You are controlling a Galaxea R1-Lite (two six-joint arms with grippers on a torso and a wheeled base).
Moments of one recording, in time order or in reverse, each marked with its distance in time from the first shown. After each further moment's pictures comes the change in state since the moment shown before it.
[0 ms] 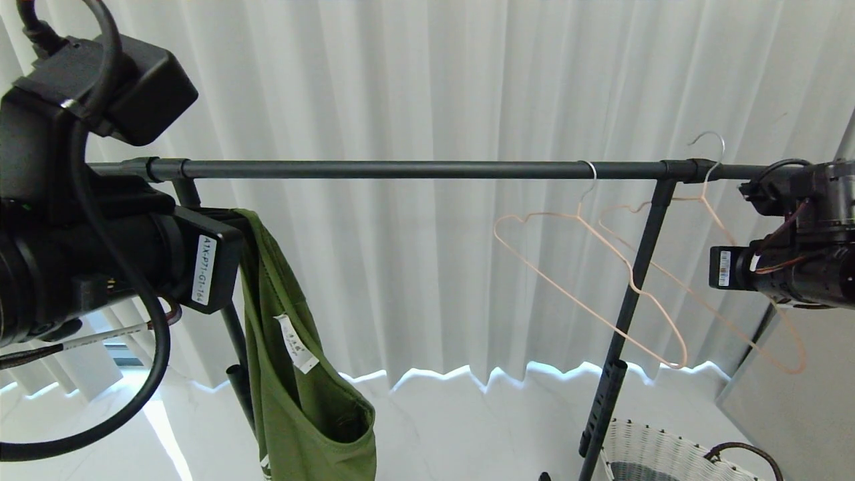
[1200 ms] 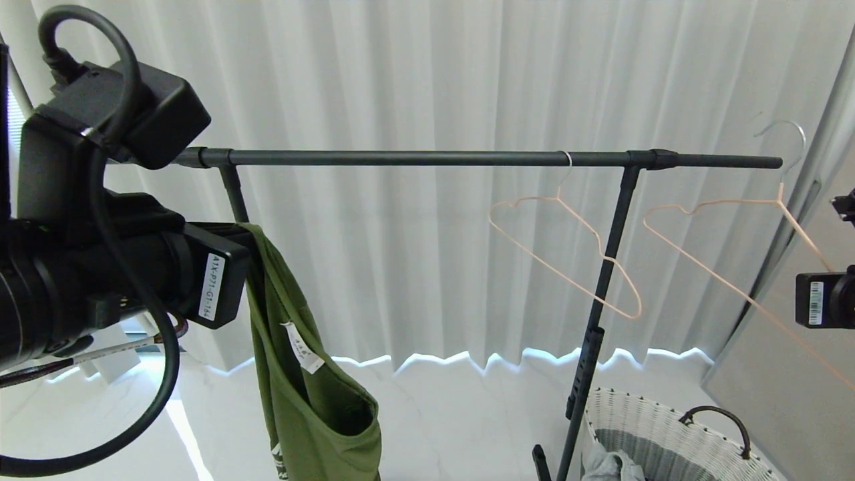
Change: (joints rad) left arm 0.000 -0.001 0.043 -0.011 0.001 0.000; right arm -0.001 -0.312 0.219 0.013 -0.122 -0.119
